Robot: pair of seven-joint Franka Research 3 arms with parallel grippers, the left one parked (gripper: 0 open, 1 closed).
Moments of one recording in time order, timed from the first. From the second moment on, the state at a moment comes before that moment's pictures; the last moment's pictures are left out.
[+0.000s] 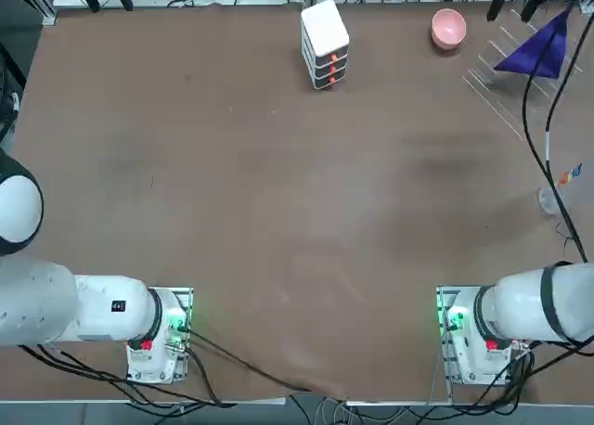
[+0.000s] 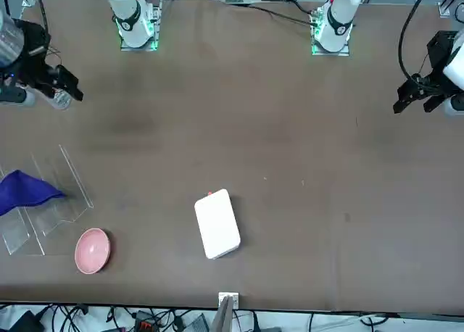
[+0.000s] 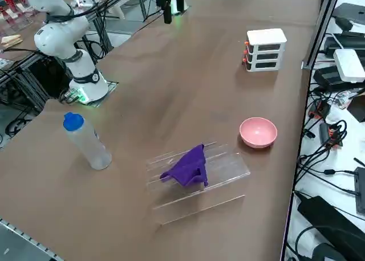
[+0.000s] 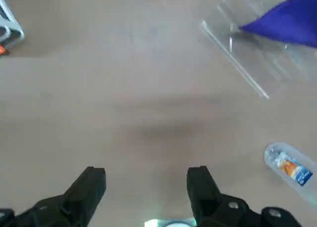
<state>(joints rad) 0.02 -0.03 0.05 -1.66 0.00 1.52 0.15</state>
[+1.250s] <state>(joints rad) -0.38 0.55 0.02 -1.27 -0.11 1.84 -0.80</state>
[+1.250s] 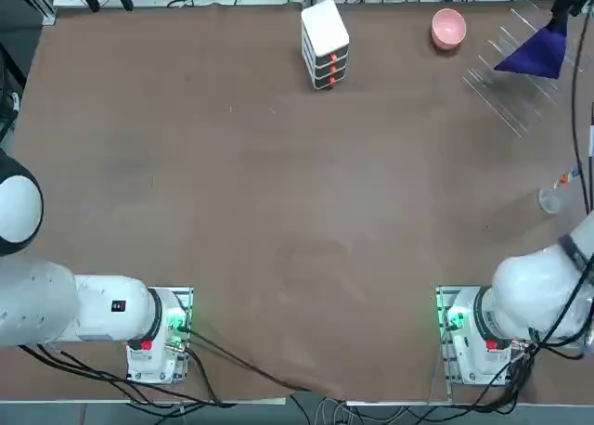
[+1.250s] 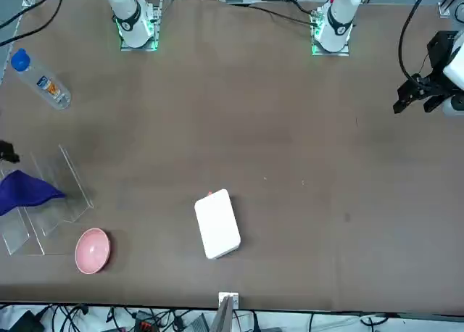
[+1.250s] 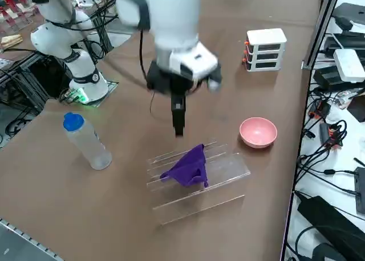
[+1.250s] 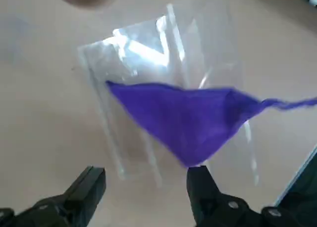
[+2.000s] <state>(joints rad) -0.50 0.69 0.03 -1.19 0.08 2.04 -0.98</state>
